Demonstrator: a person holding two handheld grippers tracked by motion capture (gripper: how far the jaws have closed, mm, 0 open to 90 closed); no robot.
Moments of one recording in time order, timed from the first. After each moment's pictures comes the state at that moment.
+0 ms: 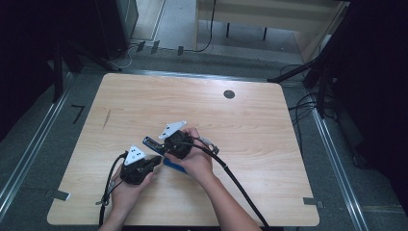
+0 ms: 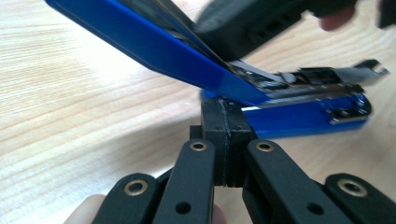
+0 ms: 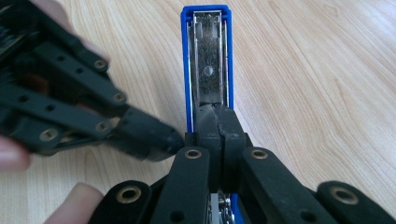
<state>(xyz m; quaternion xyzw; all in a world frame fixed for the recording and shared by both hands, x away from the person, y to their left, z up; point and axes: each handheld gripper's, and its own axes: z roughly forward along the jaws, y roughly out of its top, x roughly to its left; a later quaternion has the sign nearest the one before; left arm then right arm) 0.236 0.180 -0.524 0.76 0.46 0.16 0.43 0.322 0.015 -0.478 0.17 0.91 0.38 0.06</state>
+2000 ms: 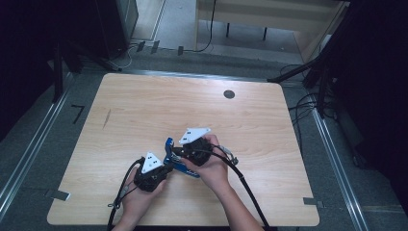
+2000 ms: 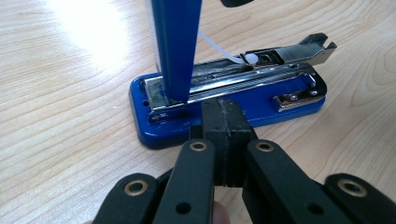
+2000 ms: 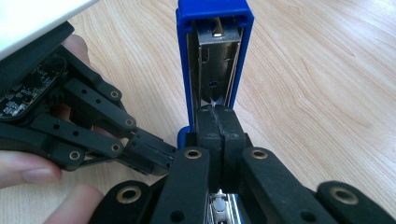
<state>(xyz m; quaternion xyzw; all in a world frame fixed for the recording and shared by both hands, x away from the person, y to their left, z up) 0.227 0.143 -0.531 0.79 0.42 0.16 0.42 0.298 -0.037 -0.471 0.21 0.88 0.42 0.07</state>
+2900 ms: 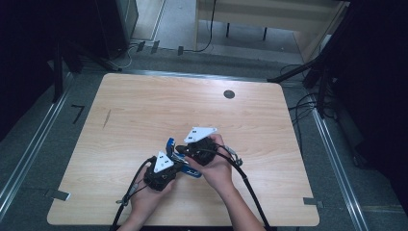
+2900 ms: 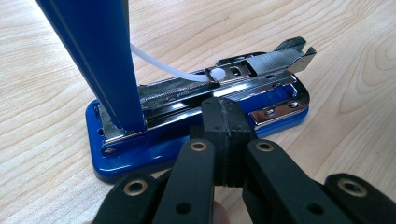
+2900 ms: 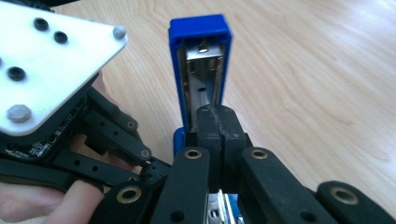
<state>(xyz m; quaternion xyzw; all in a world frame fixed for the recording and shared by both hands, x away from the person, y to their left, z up) 0.234 0.118 -0.533 0.80 0.40 0.16 0.41 0.296 -0.050 -0.463 0.21 0.87 0.44 0.08</state>
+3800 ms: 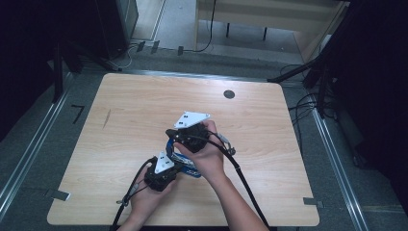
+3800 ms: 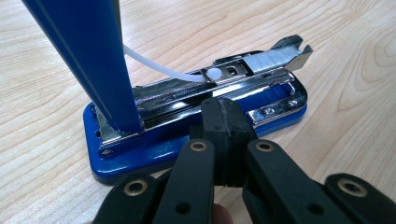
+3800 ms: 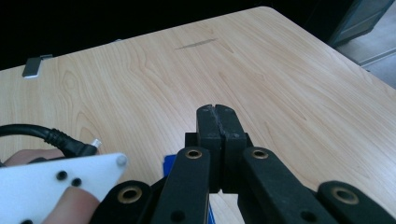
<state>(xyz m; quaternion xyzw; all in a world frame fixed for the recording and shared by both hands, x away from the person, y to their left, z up) 0.232 0.116 -0.533 0.81 0.39 0.16 0.41 0.307 -0.025 -0.416 0.21 0.85 0.47 0.12</state>
